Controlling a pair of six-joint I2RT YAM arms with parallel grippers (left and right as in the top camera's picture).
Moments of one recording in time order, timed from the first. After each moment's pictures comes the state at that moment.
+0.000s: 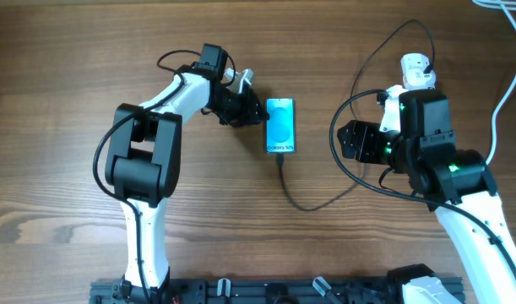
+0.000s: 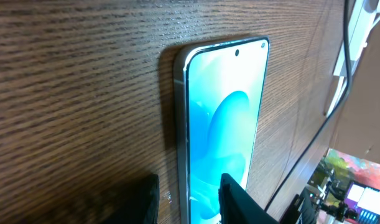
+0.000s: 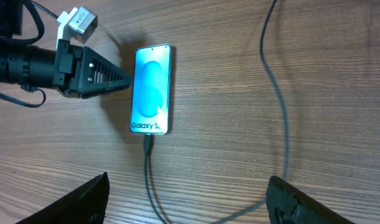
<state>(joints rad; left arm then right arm) -0.26 2.27 1.55 -0.65 0.76 -0.28 0.20 1.13 1.02 -0.82 -0.19 0.33</state>
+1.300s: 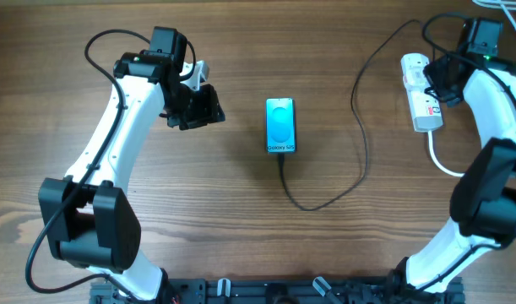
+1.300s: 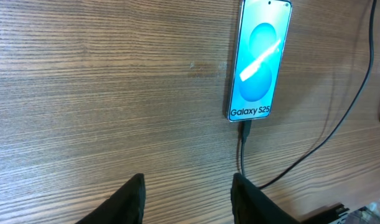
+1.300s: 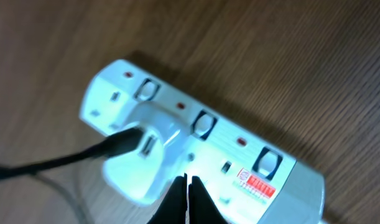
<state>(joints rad) -0.17 1.80 1.51 -1.10 0.37 -0.26 -0.25 1.97 1.49 -0.63 0.08 0.77</state>
